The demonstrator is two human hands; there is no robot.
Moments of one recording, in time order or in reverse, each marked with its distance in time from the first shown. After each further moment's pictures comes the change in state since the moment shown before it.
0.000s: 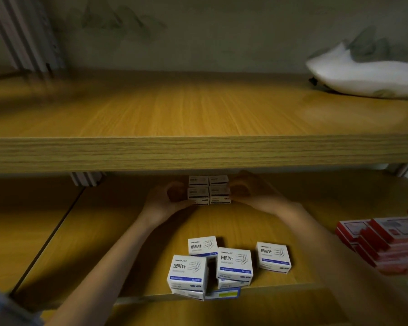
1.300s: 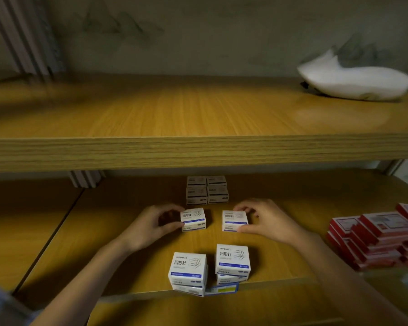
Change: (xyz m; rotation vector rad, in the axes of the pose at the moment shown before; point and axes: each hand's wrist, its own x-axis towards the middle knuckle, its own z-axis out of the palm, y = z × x) left_hand -0.044 -0.008 -0.023 0.102 -0.280 0.240; right_hand -0.056 0.003 0.020 0.034 -0.051 0.078
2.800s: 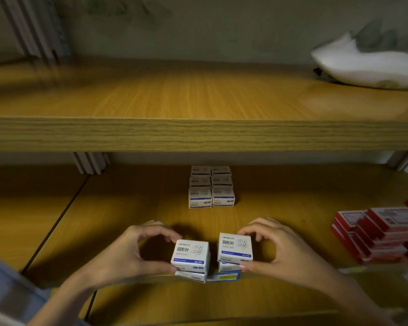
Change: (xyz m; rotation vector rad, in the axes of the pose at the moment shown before) left_hand -0.075 0.035 -0.007 -0.154 -0.069 -0.038; right_hand -0.075 -0.046 -0.002 0.085 -0.064 -0.094
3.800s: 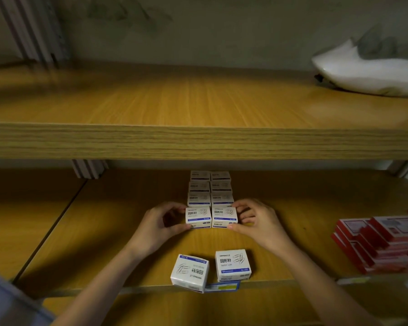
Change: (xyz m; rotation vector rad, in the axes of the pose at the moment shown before) left_hand 0.070 -0.035 0.024 0.012 0.276 -0.074; right_hand 0.072 0.041 0.028 0.315 0.327 0.167
